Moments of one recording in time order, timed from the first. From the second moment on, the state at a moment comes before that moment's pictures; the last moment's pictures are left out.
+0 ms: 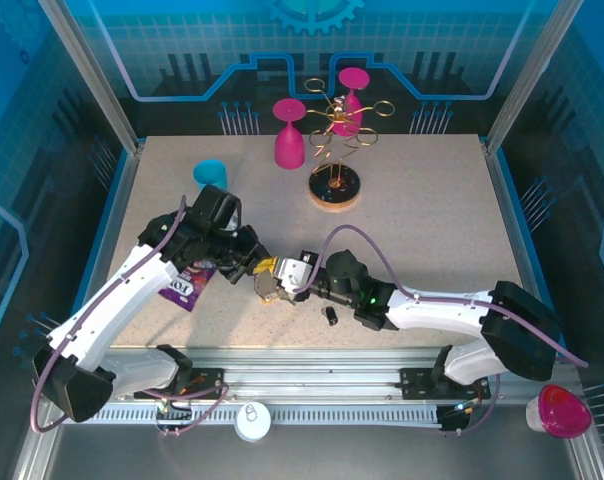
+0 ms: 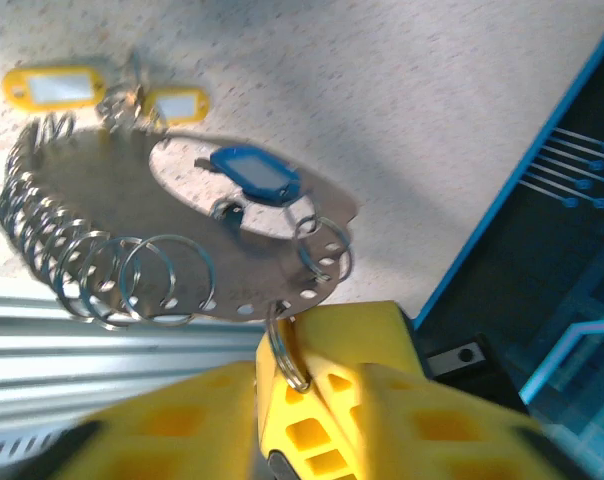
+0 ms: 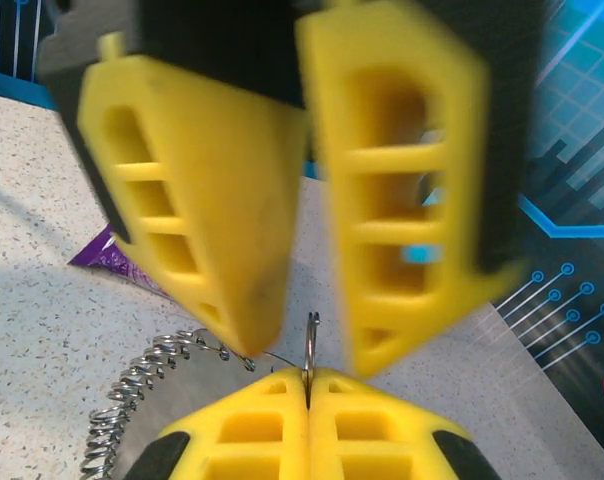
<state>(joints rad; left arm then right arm) -0.48 1.12 1.14 -0.95 0.41 -1.29 1.03 1.39 0.67 0.56 -0.02 -0.51</state>
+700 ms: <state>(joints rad) -0.45 0.88 0.78 -0.31 0.49 0.27 0.67 1.12 0.87 -0.10 -0.61 -0.41</state>
